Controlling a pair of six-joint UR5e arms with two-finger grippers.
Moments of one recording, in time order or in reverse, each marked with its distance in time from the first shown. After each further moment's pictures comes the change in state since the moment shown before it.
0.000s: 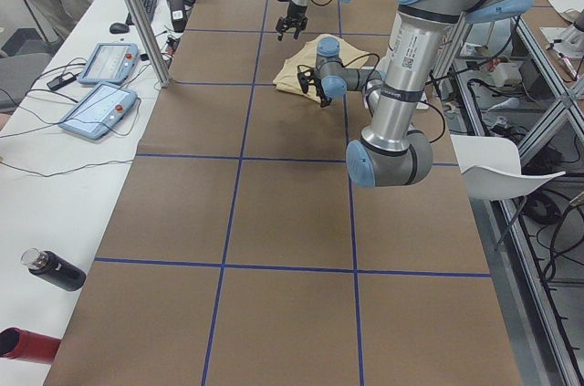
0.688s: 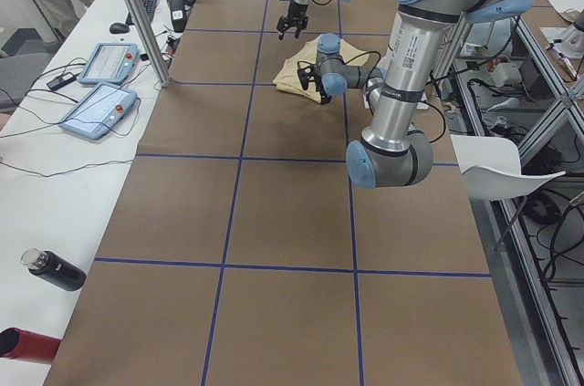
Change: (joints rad) left arm -0.005 0.002 -0.028 0.005 0.004 -0.002; right arm 0.000 0.000 0.007 0.000 0.006 -0.005
